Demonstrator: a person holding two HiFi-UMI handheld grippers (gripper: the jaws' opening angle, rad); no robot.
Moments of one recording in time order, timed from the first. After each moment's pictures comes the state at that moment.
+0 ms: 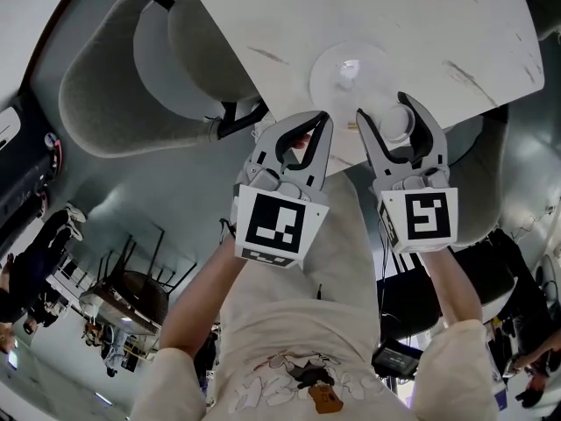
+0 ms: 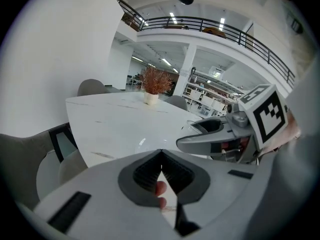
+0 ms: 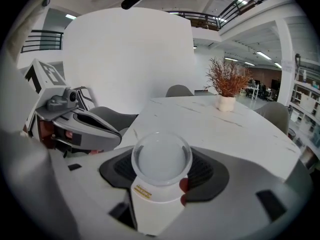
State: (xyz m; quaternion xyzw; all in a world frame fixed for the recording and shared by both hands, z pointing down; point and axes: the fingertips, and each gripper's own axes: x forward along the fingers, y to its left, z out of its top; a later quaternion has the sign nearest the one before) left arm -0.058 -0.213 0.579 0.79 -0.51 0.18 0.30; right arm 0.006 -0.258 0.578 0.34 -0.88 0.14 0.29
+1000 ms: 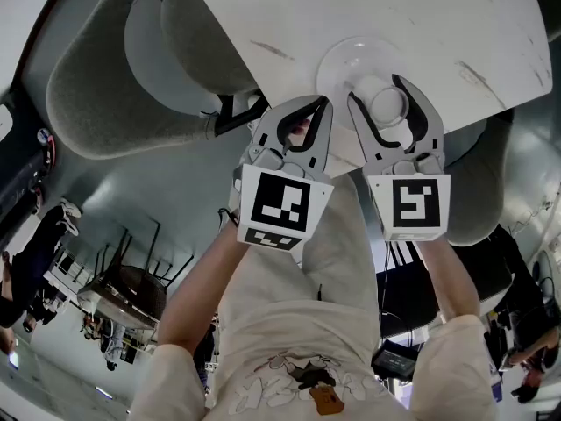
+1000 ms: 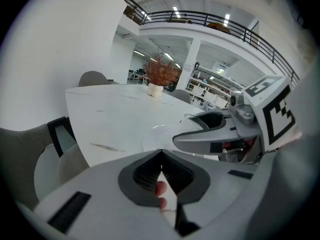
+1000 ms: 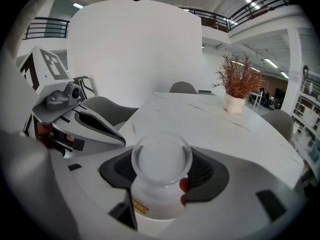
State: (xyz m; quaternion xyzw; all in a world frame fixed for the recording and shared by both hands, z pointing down) left arm -0.069 -0.225 0.620 0.78 -0.50 0.20 0.32; right arm -0.023 -0.267 0.606 0.33 -0.88 0.12 0.32
